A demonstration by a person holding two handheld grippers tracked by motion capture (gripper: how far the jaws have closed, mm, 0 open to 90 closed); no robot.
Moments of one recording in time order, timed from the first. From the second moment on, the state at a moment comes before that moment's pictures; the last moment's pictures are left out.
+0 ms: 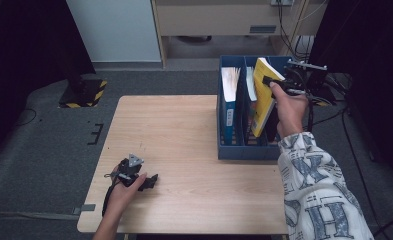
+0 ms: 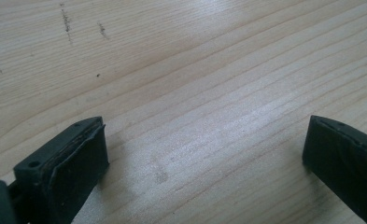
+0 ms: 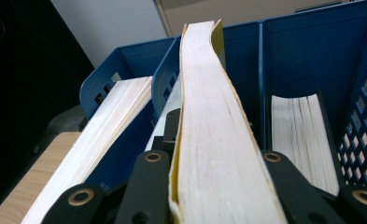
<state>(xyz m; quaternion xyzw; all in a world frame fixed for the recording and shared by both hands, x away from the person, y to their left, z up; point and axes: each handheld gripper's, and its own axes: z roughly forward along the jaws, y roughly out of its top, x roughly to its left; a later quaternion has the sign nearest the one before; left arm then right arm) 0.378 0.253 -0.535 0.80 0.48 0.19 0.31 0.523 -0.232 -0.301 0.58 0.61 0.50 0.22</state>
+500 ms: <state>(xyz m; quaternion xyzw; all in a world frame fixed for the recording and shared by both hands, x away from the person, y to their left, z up) 0.378 0.253 -0.535 0.80 0.48 0.19 0.31 0.526 -0.225 -0.313 0.58 0.62 0.49 0.22</state>
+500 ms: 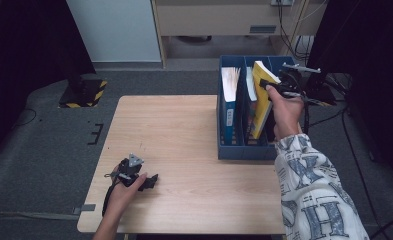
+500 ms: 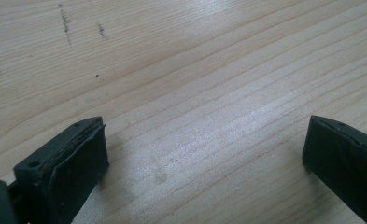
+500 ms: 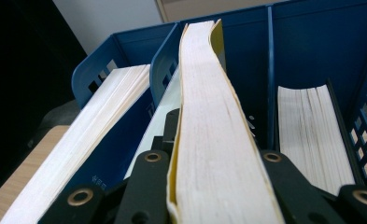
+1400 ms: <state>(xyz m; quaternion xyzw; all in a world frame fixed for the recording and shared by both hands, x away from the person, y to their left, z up) 0.379 0.252 -0.535 0.80 0.48 0.19 0.31 0.530 -0.225 -0.342 0.59 0.63 0.46 0.22</state>
